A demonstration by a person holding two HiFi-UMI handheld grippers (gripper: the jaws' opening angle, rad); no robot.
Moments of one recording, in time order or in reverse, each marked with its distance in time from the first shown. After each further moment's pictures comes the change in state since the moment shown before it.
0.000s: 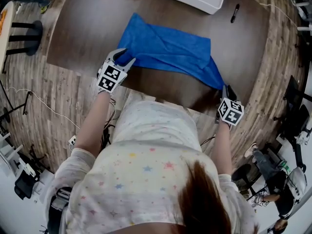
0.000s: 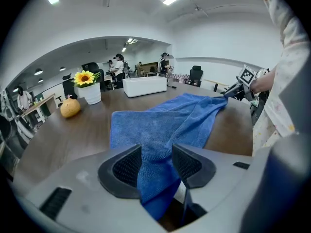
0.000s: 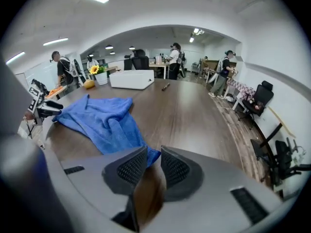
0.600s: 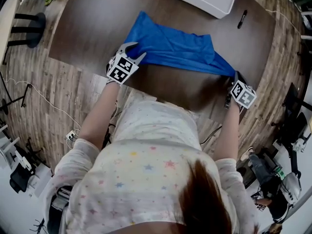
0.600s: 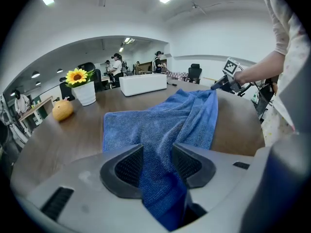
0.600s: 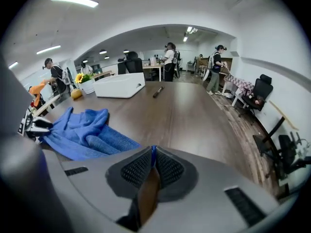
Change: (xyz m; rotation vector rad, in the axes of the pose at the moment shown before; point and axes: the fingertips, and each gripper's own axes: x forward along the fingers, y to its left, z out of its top) left arm 0.039 0.003 0.006 0.021 0.021 -0.002; right arm 0.062 -0.038 0.074 0.075 -0.016 -0.011
